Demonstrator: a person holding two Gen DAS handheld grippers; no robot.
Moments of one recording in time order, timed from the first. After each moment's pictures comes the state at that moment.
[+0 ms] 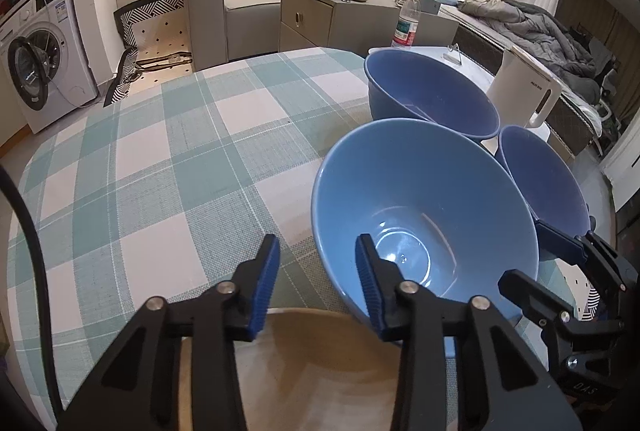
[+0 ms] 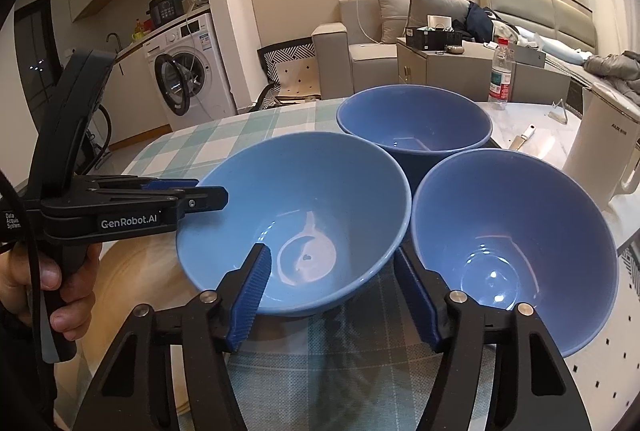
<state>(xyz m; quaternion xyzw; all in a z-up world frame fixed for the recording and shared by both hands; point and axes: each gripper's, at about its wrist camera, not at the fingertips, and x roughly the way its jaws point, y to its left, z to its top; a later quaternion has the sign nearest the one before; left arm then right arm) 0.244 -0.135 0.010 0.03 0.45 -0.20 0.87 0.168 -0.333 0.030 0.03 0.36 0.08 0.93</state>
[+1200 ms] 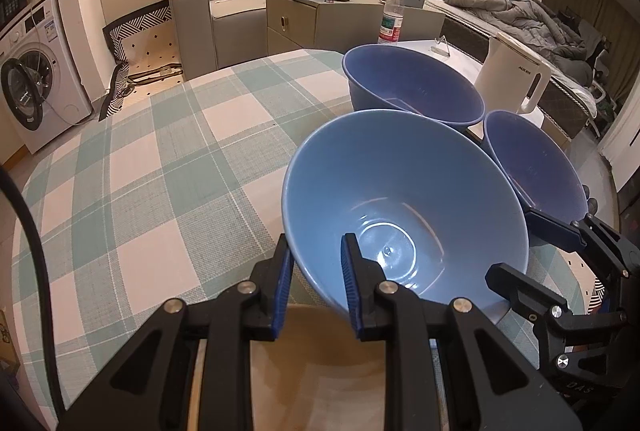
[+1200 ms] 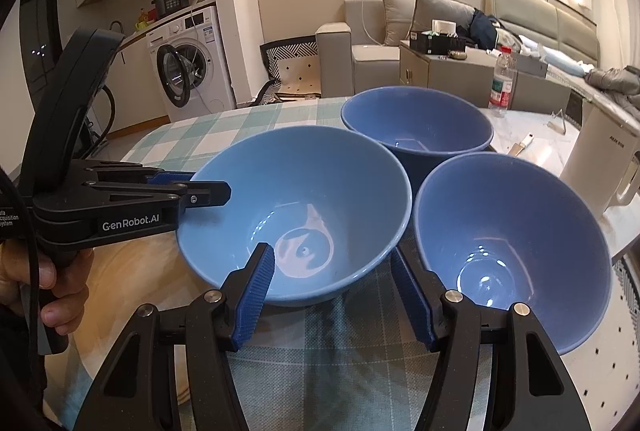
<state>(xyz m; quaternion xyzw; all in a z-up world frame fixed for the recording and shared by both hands) 0.237 -0.145 0.012 0.06 0.43 -0.22 0.87 0.166 -0.330 0.026 0.02 0.37 0.08 0.93</state>
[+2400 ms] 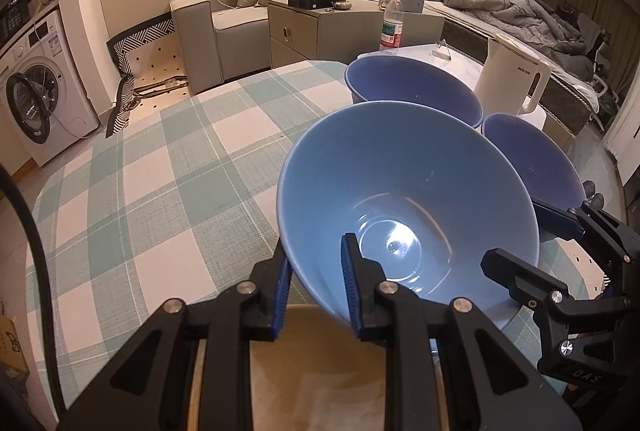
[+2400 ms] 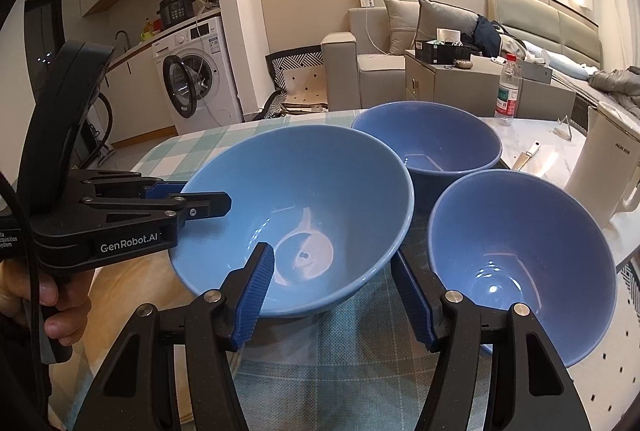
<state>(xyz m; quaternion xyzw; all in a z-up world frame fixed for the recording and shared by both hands) 0.230 -0.140 0.025 0.07 0.42 -0.21 0.88 0.167 -0.323 0.037 0.01 0.34 0.09 0.94</state>
